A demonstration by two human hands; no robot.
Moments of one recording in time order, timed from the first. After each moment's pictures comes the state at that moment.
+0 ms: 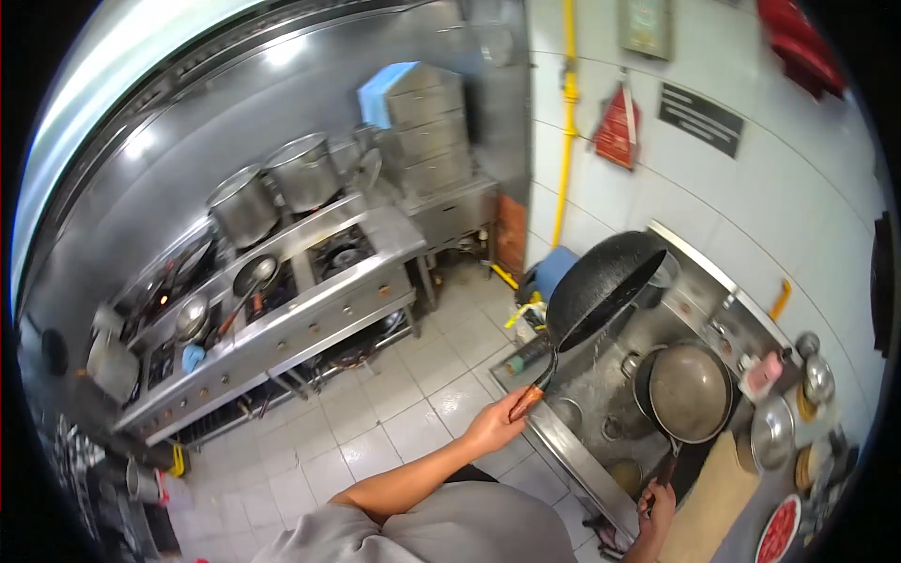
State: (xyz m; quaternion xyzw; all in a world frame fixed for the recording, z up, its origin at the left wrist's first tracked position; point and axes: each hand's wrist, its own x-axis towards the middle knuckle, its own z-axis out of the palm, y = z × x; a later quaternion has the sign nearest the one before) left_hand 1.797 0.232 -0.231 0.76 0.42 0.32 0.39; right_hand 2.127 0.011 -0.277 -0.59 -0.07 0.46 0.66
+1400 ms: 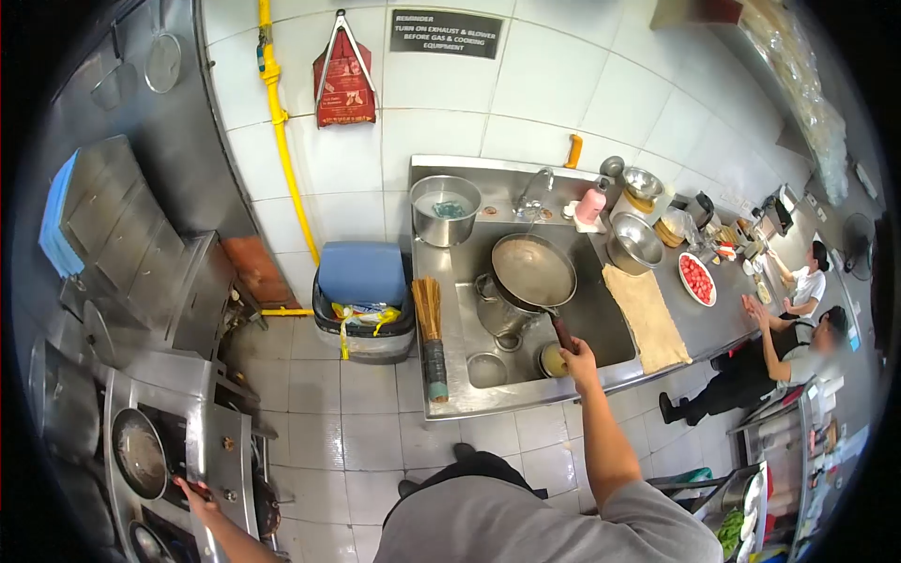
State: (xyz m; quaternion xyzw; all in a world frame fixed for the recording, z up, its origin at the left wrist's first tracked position) left_hand 1.316 0.739 -0.401 0.16 0.55 0.62 0.54; right_hand 2.039 0.146 -0.316 -0.82 0.00 0.08 0.57
